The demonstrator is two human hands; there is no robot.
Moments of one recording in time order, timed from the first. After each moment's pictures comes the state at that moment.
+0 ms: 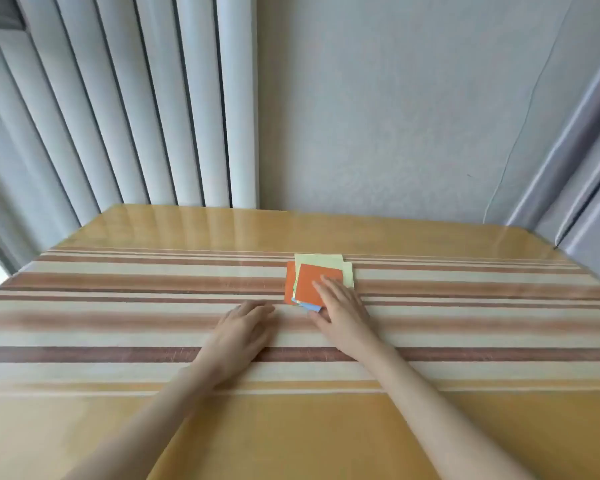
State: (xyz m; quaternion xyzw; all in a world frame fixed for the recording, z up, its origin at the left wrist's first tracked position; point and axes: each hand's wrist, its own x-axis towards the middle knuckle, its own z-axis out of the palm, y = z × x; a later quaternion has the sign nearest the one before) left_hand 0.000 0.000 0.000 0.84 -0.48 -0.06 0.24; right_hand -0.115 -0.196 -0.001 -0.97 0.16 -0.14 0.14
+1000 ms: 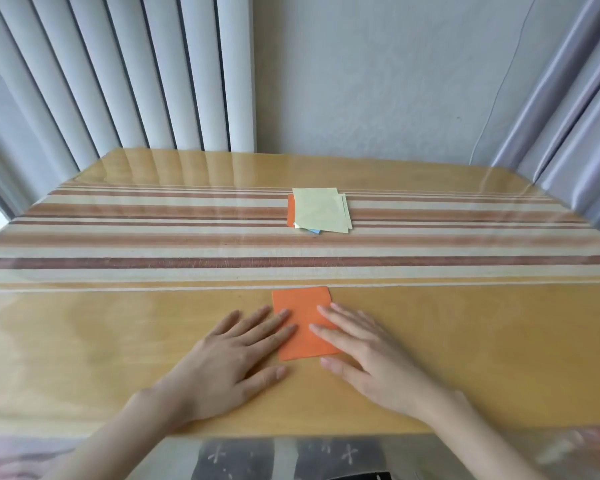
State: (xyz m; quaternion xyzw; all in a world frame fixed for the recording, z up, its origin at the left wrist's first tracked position) left_hand -0.122 0.129 -0.001 0.76 -0.63 -0.09 0.08; right_hand -0.292 -0.063 0.006 -0.98 0.05 -0.03 0.18
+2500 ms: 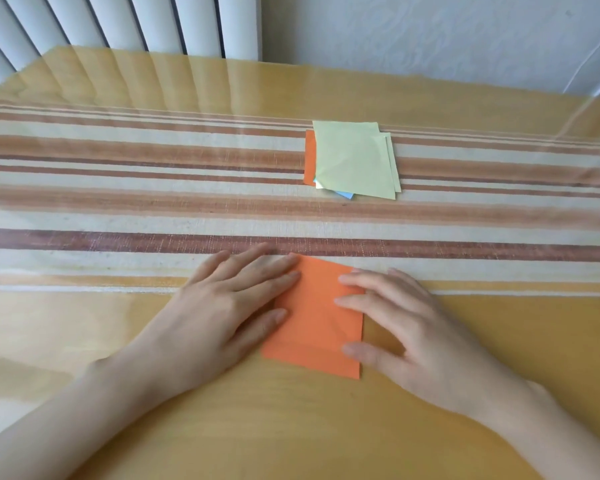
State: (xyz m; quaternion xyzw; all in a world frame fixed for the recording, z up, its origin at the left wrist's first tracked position) left_hand -0.052 0.081 -0.004 0.77 -0.62 -0.04 0.17; right_hand -0.233 -0.114 0.006 -0.97 0.01 -0.12 0.19
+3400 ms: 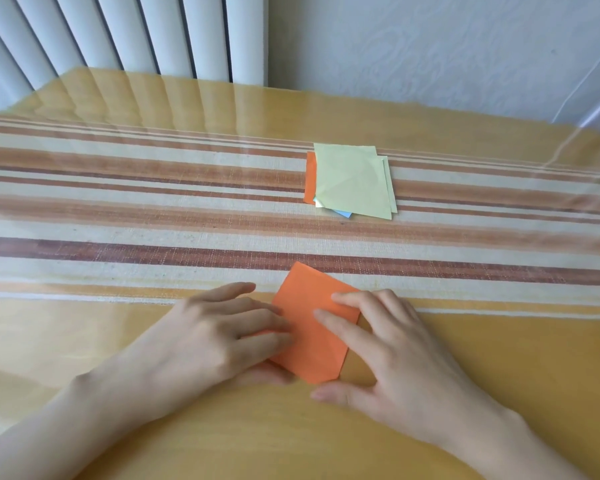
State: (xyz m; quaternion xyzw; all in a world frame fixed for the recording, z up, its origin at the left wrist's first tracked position) left_hand -0.057 0.087 0.000 0.77 -0.57 -0.20 0.22; right_hand -0.228 -0.094 0.003 -0.99 0.02 -0.12 0.03
